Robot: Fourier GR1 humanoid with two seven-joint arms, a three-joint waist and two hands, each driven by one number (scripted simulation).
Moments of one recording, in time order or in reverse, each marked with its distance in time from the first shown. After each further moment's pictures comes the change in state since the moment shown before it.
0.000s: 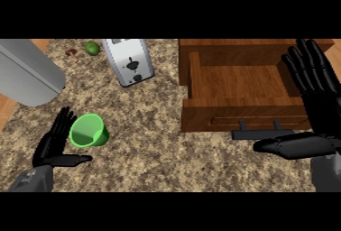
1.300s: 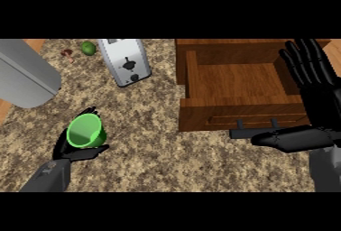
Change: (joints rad) left arm -0.109 -0.062 -0.005 0.161 -0.043 -0.010 -0.110; right arm -0.044 -0.003 -0.004 0.030 0.002 0.001 0.016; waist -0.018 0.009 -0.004
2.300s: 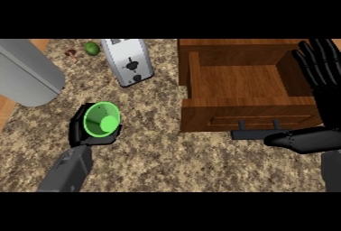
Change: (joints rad) left arm -0.042 -0.133 0.110 -0.148 0.083 0.283 -0.160; right arm 0.017 -0.035 -0.049 -0.005 -0.035 0.026 0.003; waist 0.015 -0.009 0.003
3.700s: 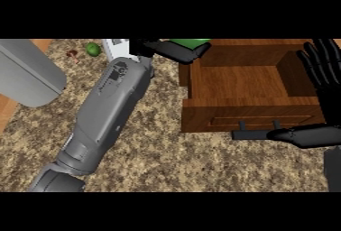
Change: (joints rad) left arm -0.568 -0.138 -0.387 -0.435 0.107 0.269 0.733; right arm 0.006 -0.014 -0.029 0.051 0.020 0.006 -0.048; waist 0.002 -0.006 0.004
